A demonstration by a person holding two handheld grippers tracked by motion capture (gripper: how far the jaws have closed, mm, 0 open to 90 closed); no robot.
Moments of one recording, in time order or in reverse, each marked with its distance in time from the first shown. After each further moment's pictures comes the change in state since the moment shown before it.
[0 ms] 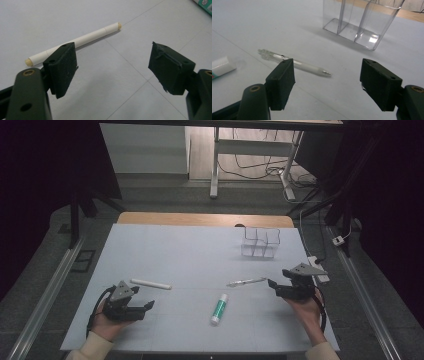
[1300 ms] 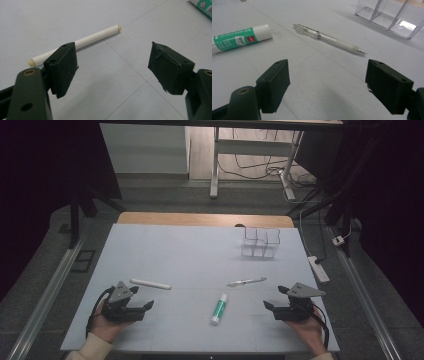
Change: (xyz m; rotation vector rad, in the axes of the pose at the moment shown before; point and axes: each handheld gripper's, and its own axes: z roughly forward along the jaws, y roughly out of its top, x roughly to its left) left arm -0.002 -0.001 -0.004 -0.018 0.012 0.004; right arm 0.030 -0.040 -0.016 -0.010 0.127 -0.104
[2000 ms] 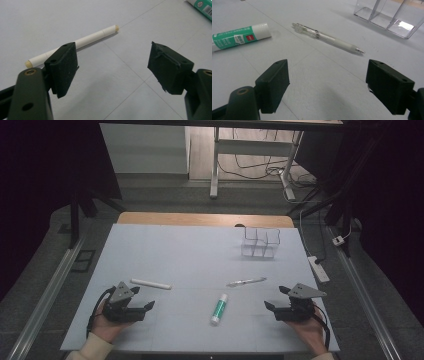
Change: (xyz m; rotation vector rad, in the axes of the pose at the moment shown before) left arm -0.002 0.001 0.001 0.003 -0.009 0.004; right arm -0.001 -0.002 -0.002 -0.002 -0.005 -0.008
